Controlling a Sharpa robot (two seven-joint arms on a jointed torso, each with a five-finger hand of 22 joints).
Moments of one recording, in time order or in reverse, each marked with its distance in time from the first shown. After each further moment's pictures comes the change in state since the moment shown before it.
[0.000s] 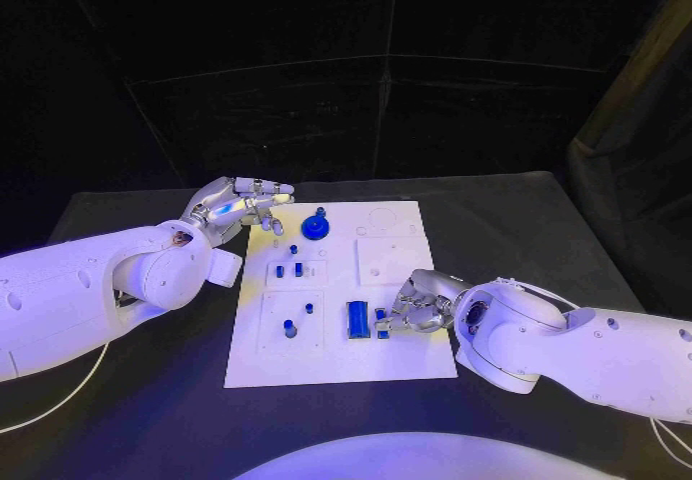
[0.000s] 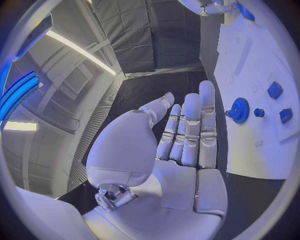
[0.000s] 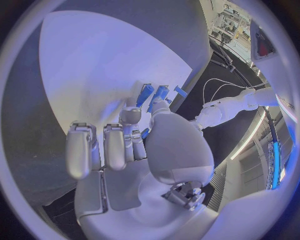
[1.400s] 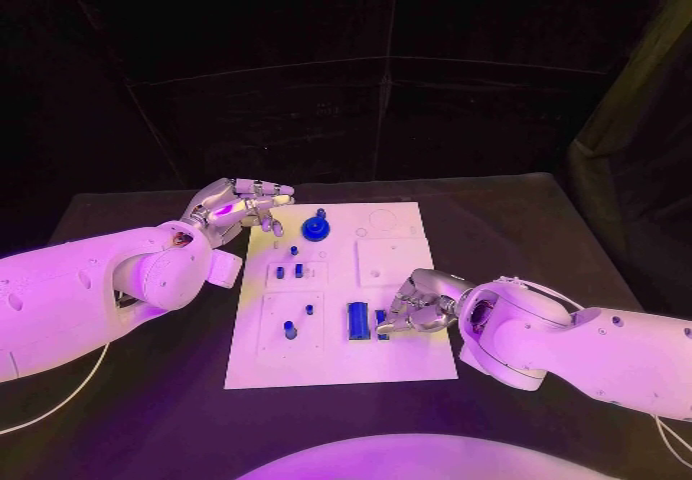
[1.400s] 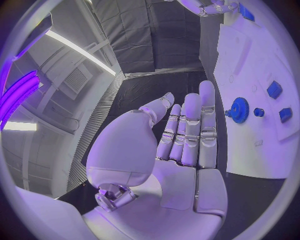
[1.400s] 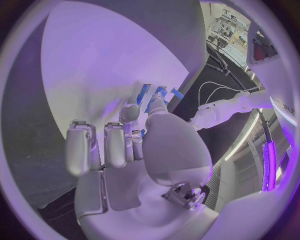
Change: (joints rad) left arm 0.000 0.001 0.000 -0.004 0.000 0.003 -0.004; left_hand 0.000 0.000 0.000 0.000 0.000 0.000 0.000 0.003 0.000 -0.004 -0.004 0.000 0.000 0.000 0.000 0.000 -0.002 0.000 0.000 0.000 0.000 -0.001; right arm 0.000 -0.018 0.000 -0.023 0.022 0.018 0.129; right_hand 0.033 0.023 -0.085 -0.005 -0.105 -0.032 0.016 -0.029 0.016 -0.045 0.012 -0.099 -0.054 0.000 0.001 -0.044 -0.018 0.000 -0.036 0.013 -0.042 0.000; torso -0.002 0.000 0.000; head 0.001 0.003
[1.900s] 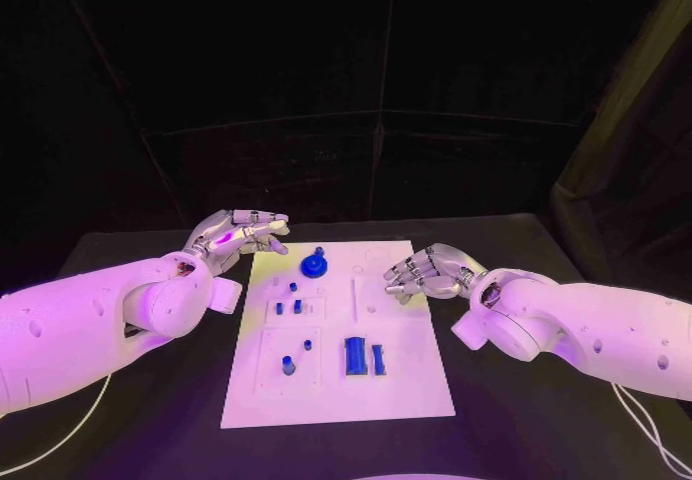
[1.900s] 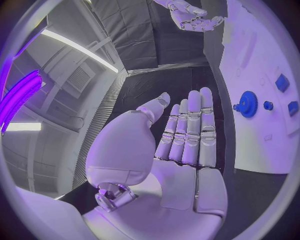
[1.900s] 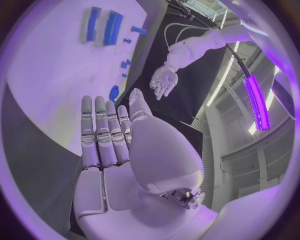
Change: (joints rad) left arm -0.014 0.051 -0.001 -0.095 0.041 0.006 0.025; left_hand -0.038 -0.006 -0.032 0.036 0.000 -0.005 -0.013 0.005 -0.002 0.123 -0.005 -0.069 -0.010 -0.157 0.026 -0.351 -0.186 0.000 -0.176 0.030 -0.200 -0.135; right arm 0.090 0.035 0.001 -0.268 0.665 -0.022 0.560; right_hand 0.269 0.092 0.015 -0.165 0.004 -0.131 0.103 -0.128 -0.180 -0.299 0.144 -0.602 -0.652 -0.415 0.174 -1.158 -0.953 0.133 -0.568 0.167 -1.017 -0.815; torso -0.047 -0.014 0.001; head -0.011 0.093
